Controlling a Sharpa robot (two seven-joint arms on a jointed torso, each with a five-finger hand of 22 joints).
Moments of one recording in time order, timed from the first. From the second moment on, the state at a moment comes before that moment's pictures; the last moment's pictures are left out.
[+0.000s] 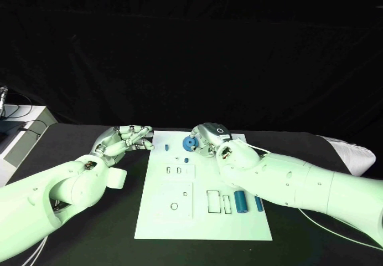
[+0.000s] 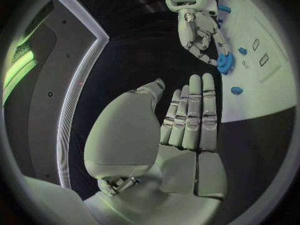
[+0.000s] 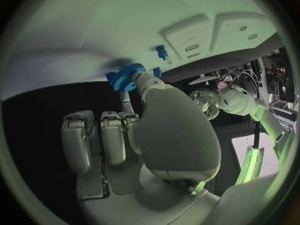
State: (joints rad) left arm 0.99 -0.94 0.29 1.55 -0.21 -0.25 0.34; left_hand 1.43 -0.16 0.38 0.26 0.05 0.92 0.20 0.19 0.18 1.13 0.14 0.07 0.07 1.14 0.08 0.39 0.47 0.18 1.07 0.17 0.40 0.18; right arm 1.25 -0.43 -0.07 1.17 -1.64 -0.58 -0.27; right_hand 1.47 -0.21 0.33 0.27 0.32 0.93 0.15 0.24 0.29 1.47 0.08 1.57 1.31 1.47 0.00 1.56 1.31 0.01 1.47 0.10 1.57 1.31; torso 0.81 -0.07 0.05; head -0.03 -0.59
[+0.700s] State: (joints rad) left arm 0.99 -0.94 0.29 1.55 -0.21 -0.24 0.34; left_hand 1.43 -0.16 0.37 0.26 0.05 0.92 0.20 0.19 0.18 1.13 0.14 0.07 0.07 1.14 0.08 0.39 0.47 0.18 1.07 0.17 0.40 0.18; right arm 1.25 -0.41 -0.07 1.15 -1.63 -0.58 -0.27; right_hand 1.47 -0.21 0.33 0.26 0.32 0.93 0.15 0.24 0.29 1.47 0.08 1.57 1.31 1.47 0.00 1.56 1.31 0.01 1.47 0.10 1.57 1.31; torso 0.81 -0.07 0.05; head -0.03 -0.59
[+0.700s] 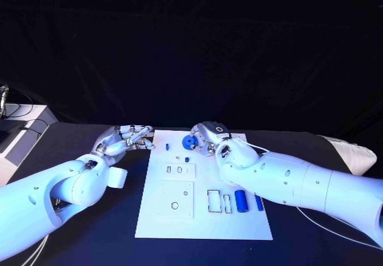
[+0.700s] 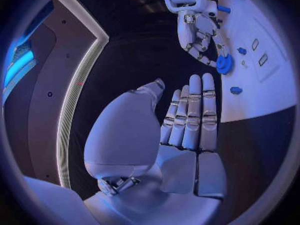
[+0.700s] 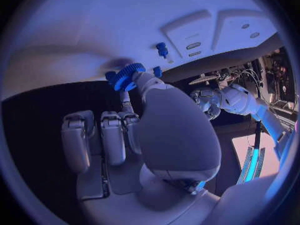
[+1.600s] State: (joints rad) left arm 0.99 -0.94 0.29 1.54 -0.21 -0.24 0.33; left_hand 1.43 -0.16 0.37 0.26 0.05 0.92 0.20 0.19 0.18 1.13 0.14 0.07 0.07 1.14 0.08 0.39 0.47 0.18 1.07 0.17 0.40 0.18; right arm 1.25 -0.41 -0.07 1.14 -1.62 -0.57 -0.26; right_hand 1.45 -0.23 0.34 0.26 0.30 0.94 0.15 0.23 0.28 1.47 0.08 1.57 1.31 1.47 0.00 1.56 1.31 0.01 1.47 0.10 1.57 1.31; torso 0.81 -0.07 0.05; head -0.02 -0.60
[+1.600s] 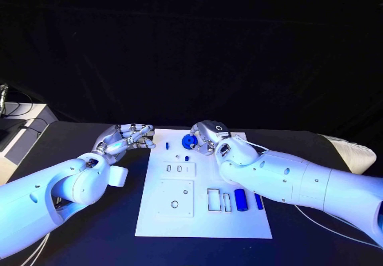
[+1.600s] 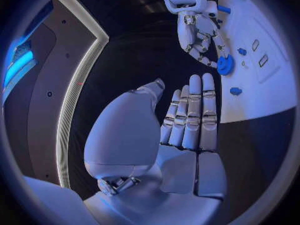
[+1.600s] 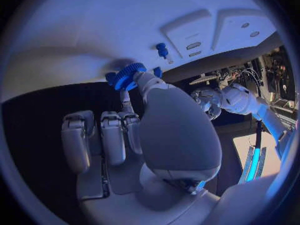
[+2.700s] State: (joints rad) left arm 0.99 -0.94 0.29 1.54 -0.21 -0.24 0.33; left_hand 1.43 -0.16 0.38 0.26 0.05 0.91 0.20 0.19 0.18 1.13 0.14 0.07 0.07 1.13 0.08 0.40 0.48 0.18 1.07 0.17 0.40 0.18; right arm 1.25 -0.40 -0.07 1.13 -1.61 -0.56 -0.26; right_hand 1.45 -0.23 0.34 0.26 0.28 0.91 0.17 0.20 0.28 1.47 0.08 1.57 1.31 1.47 0.00 1.56 1.31 0.01 1.47 0.10 1.57 1.31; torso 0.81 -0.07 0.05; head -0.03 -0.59
